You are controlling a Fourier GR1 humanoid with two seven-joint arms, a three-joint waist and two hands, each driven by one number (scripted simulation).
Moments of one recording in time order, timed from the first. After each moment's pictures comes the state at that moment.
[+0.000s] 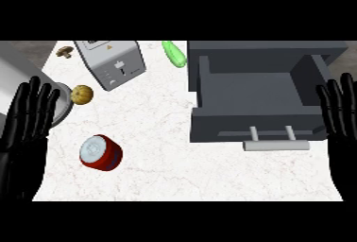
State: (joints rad) left arm 0.01 0.07 0.00 -2.10 -0.06 0.00 0.05; right arm -0.01 -0.09 -0.01 -2.10 0.00 0.01 -0.01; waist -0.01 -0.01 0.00
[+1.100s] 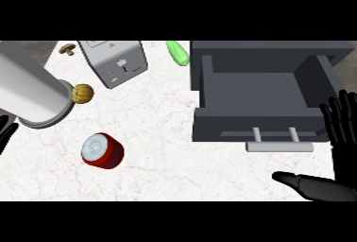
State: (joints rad) left arm 0.20 0.26 0.32 -2.13 0.46 -0.25 0.33; right arm 0.09 -0.06 -0.09 -2.06 -0.02 -0.04 0.18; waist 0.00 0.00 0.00
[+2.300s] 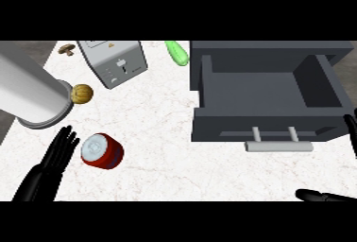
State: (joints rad) left arm 0.25 0.05 0.14 -1.78 0.02 -0.27 -0.02; right arm 0.17 -0.08 -0.18 -2.14 -0.09 0.05 0.16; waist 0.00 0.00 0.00
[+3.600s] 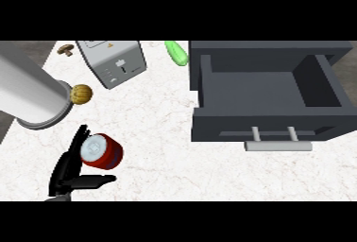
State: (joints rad) left arm -0.06 0.11 0.25 -0.98 -0.05 -0.17 -0.43; right arm 0.19 -0.08 -0.28 -2.24 -0.15 0.11 0.24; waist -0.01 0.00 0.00
